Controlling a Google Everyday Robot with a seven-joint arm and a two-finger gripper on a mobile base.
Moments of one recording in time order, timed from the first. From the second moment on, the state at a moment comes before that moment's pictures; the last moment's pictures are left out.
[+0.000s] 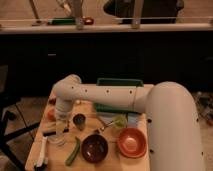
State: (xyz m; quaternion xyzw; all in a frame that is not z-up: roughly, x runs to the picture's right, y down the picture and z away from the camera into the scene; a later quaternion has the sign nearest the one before) arm -0.236 0.186 0.726 -0.44 -0.20 0.00 0.88
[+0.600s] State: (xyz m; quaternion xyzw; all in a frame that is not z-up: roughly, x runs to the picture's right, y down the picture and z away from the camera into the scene) arm -0.249 0.201 0.713 -0.43 -0.21 -0.02 0.88
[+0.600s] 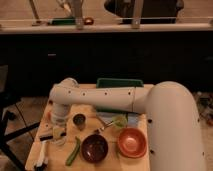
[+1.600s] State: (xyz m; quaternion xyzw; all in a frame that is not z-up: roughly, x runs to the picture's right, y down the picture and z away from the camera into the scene) arm -0.239 0.204 0.710 -0.42 -0.22 -0.02 0.88
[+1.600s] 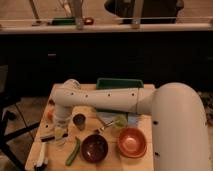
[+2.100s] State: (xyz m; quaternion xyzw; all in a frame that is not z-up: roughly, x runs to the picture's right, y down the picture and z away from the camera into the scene) arm -0.233 0.208 0.711 -0.43 -0.22 -0.01 0.88
